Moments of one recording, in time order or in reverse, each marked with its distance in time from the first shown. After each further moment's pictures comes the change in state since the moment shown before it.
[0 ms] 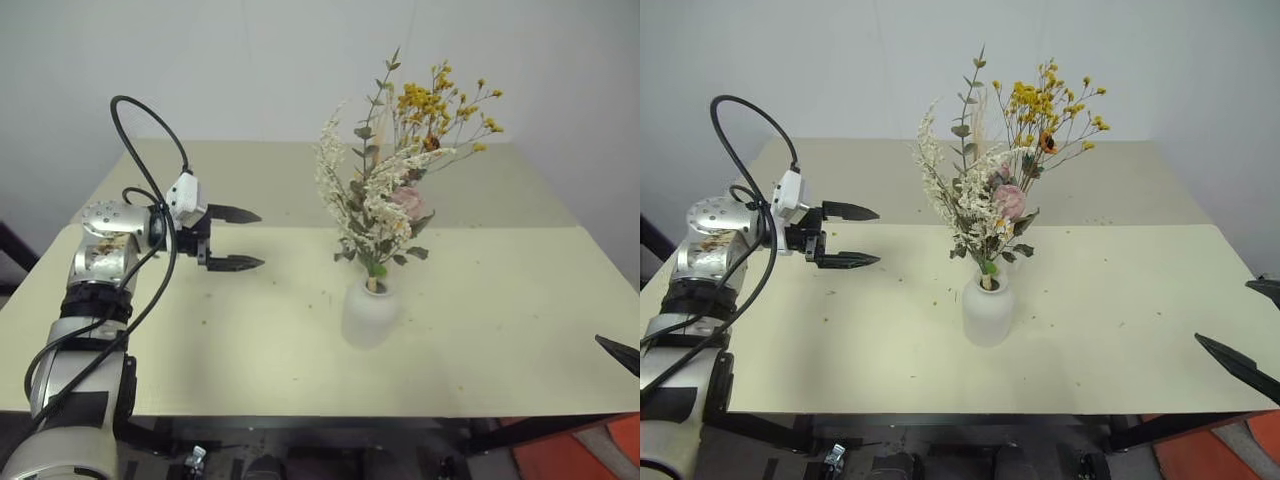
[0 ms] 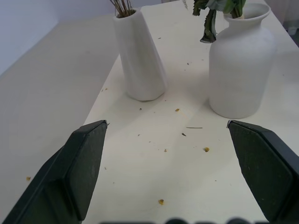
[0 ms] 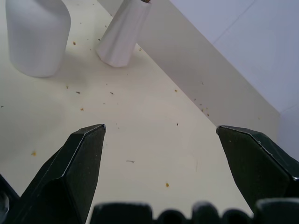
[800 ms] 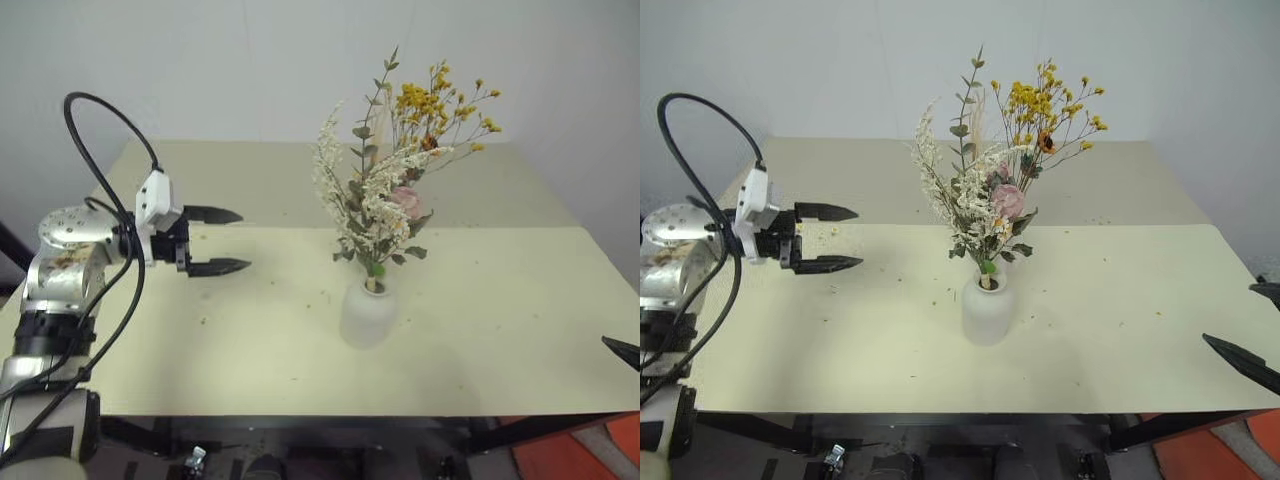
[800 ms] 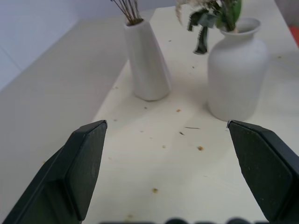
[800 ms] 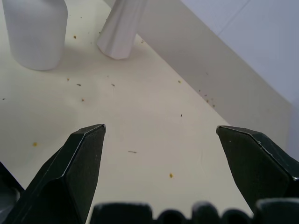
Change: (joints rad) left arm 0.149 0.120 0.060 -0.345 -0.081 0.210 0.135; right arm -0.017 -0.041 0.043 0.122 0.001 -0.052 0.050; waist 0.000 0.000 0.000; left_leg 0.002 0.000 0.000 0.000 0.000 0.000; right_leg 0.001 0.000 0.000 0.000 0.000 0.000
